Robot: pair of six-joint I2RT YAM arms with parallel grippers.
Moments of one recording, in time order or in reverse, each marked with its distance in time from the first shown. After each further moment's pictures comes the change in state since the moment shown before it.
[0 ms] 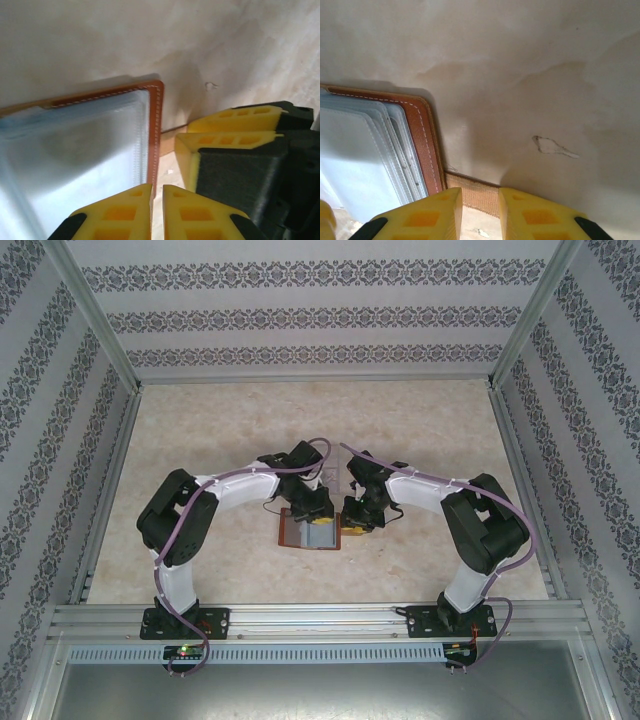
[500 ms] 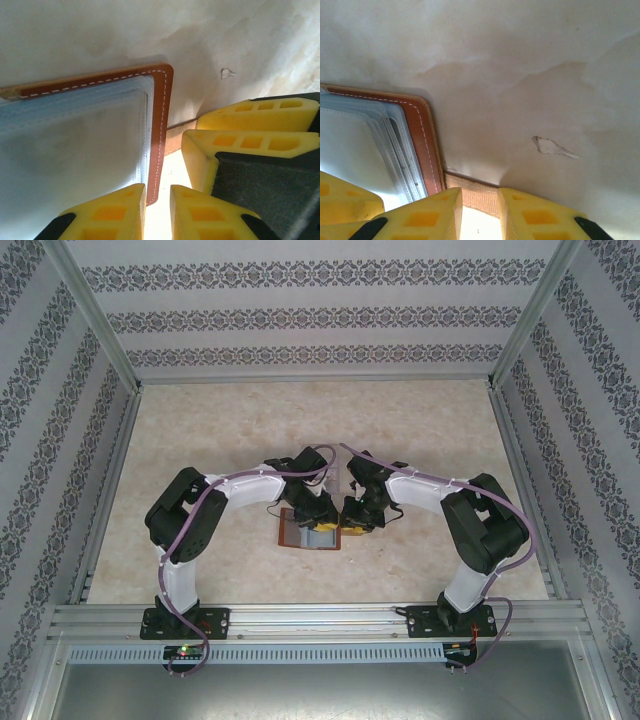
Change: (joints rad) left arm -0.019 0.047 -0.001 0.005 0.025 -0.013; right arm 0.000 0.002 0.000 0.000 0.000 -0.004
